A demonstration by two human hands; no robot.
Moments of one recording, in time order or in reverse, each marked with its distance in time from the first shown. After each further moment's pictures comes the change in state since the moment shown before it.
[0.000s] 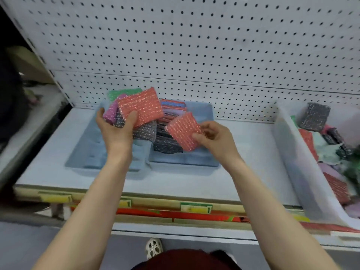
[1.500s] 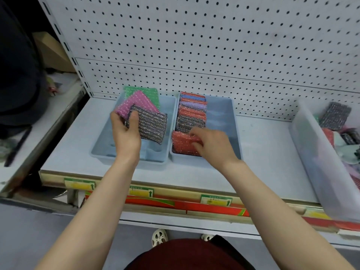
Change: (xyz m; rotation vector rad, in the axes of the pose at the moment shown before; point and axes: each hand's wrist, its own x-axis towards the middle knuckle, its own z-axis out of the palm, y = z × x) left_hand 0.020 -0.020 -0.057 -0.075 -0.084 0.167; right_hand -0.005 -0.005 0.077 -0.911 -0.125 -0.346
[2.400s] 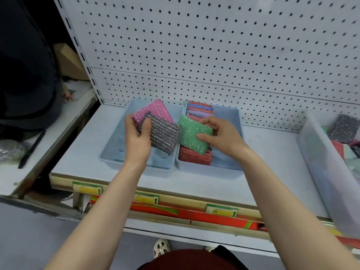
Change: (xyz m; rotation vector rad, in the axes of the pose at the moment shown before) left_hand -0.006 0.010 0.000 0.053 -0.094 -0.013; right_hand 0.035 0.007 -0.027 0.700 -0.109 0.284
